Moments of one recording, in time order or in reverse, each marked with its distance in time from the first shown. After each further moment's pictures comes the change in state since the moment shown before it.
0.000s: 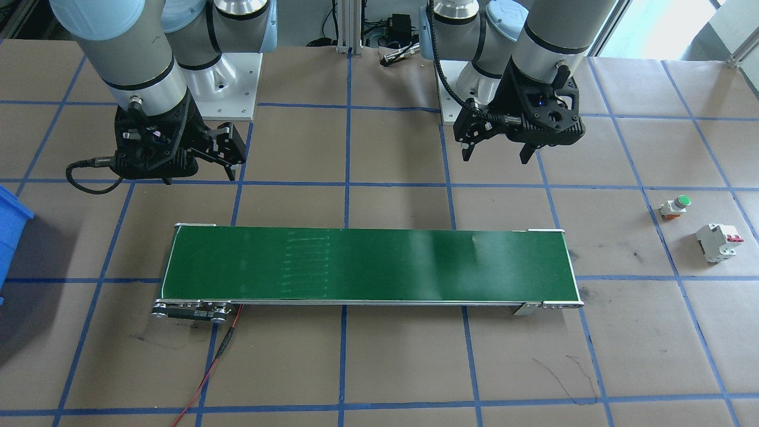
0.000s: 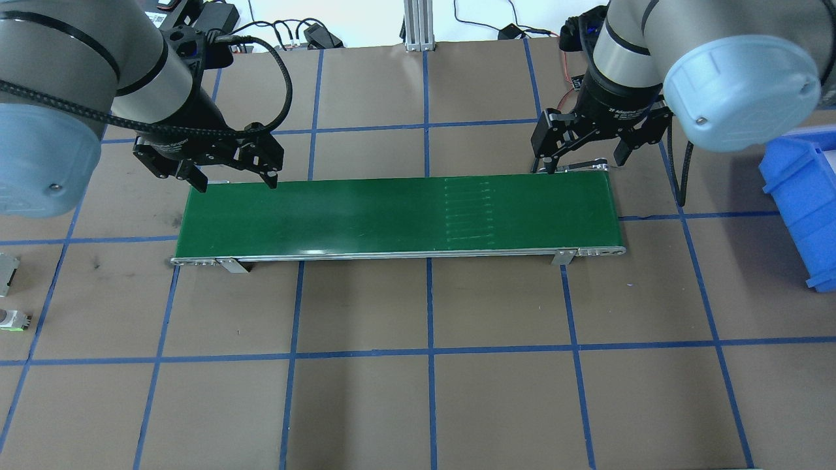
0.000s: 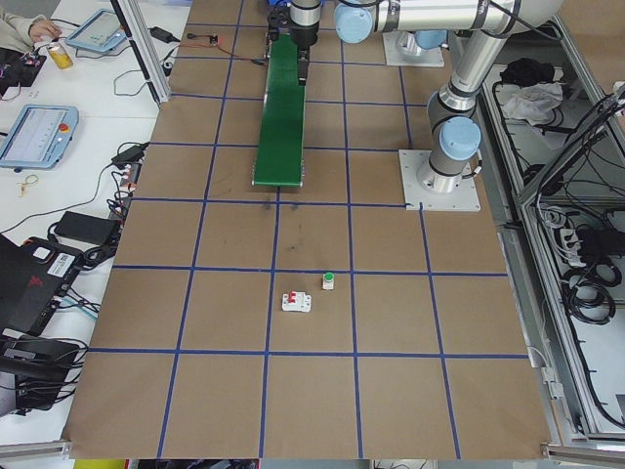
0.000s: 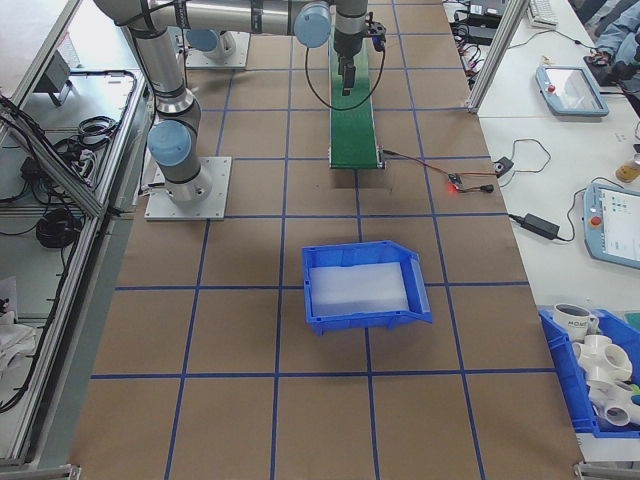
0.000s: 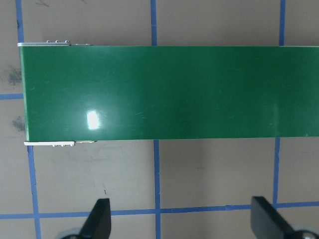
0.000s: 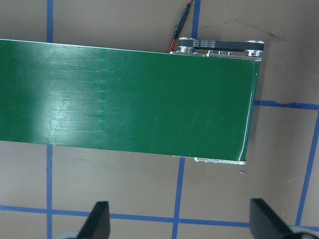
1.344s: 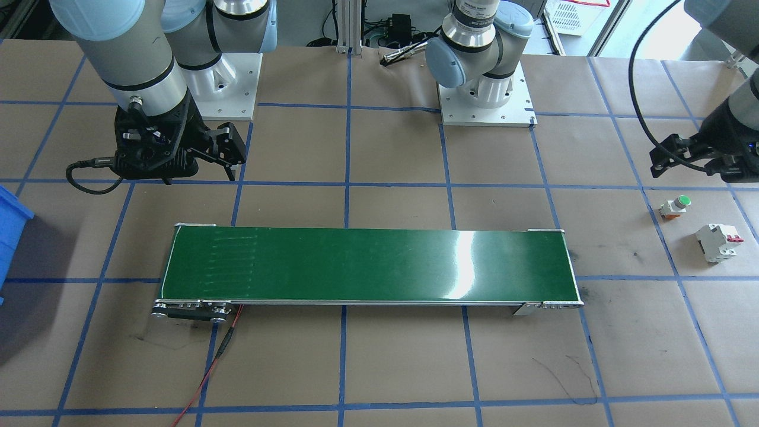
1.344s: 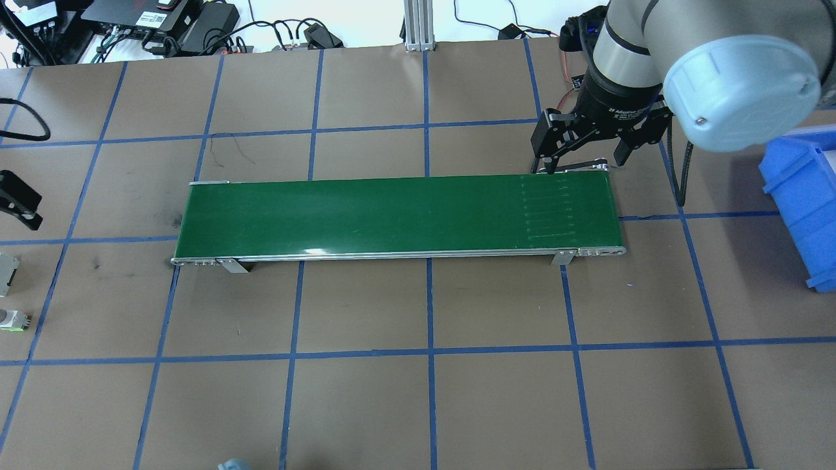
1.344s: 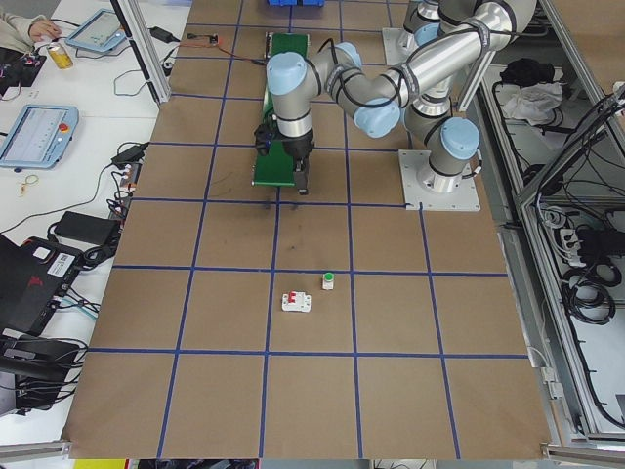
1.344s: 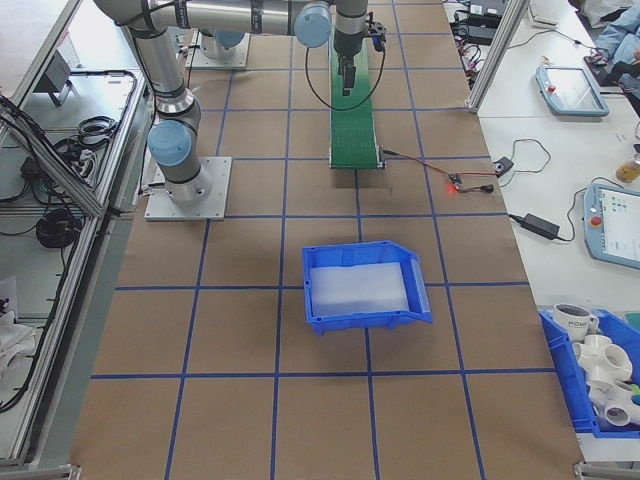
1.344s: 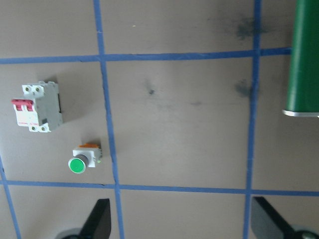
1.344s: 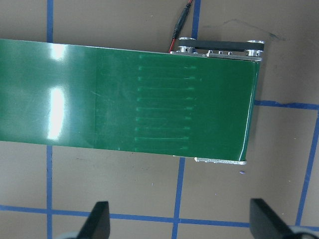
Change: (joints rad) left arm 0.614 -0.115 -0.011 0.061 0.210 0.619; right arm 0.000 0.001 0.000 0.000 0.000 0.000
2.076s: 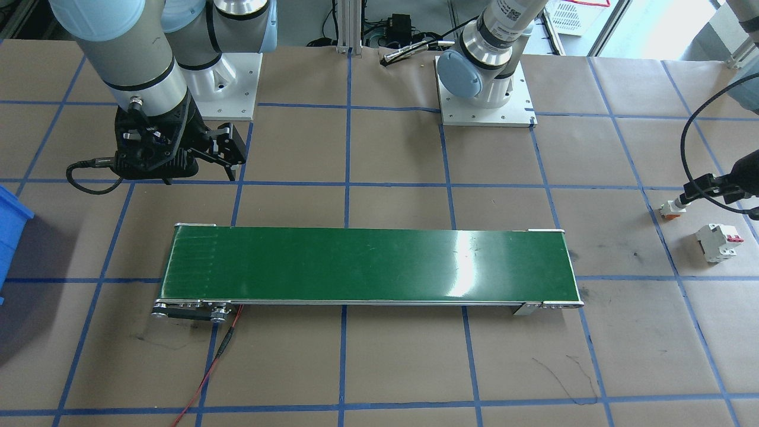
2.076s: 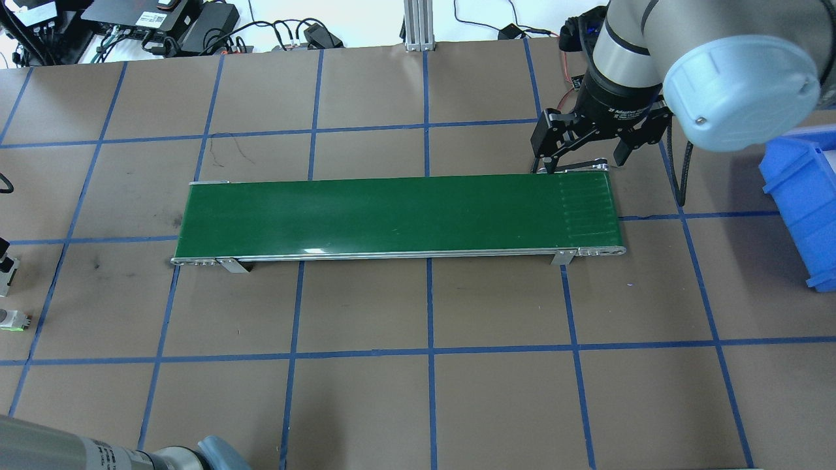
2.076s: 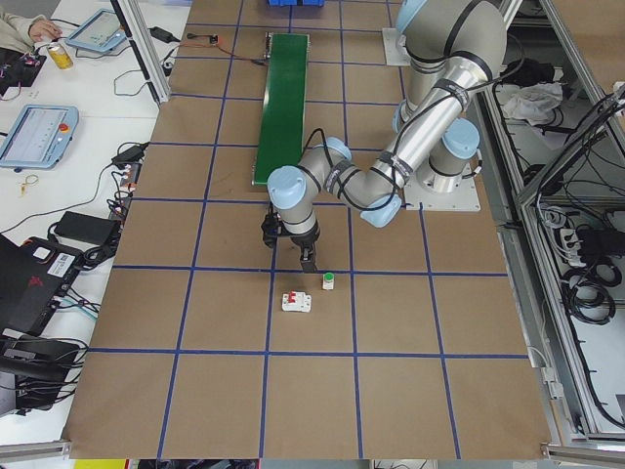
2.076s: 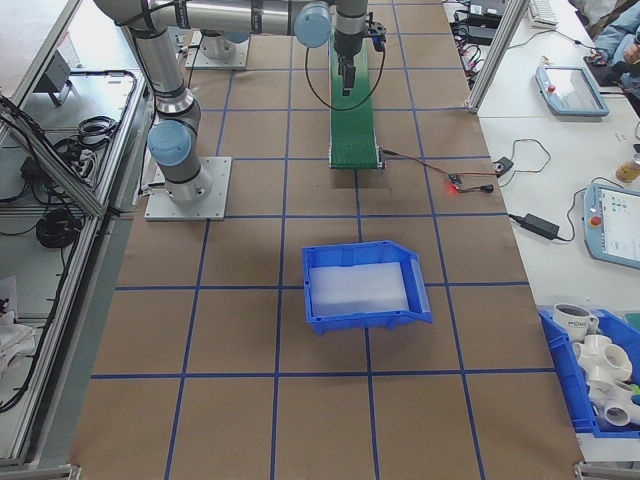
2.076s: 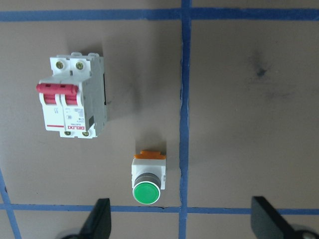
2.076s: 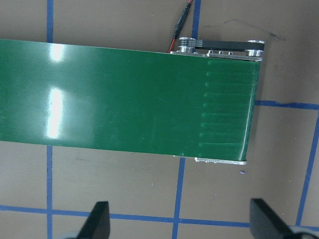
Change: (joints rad) left arm 0.240 -0.260 -0.004 0.187 0.005 0.214; right arm 0.000 0.000 0.000 0.000 0.001 0.001
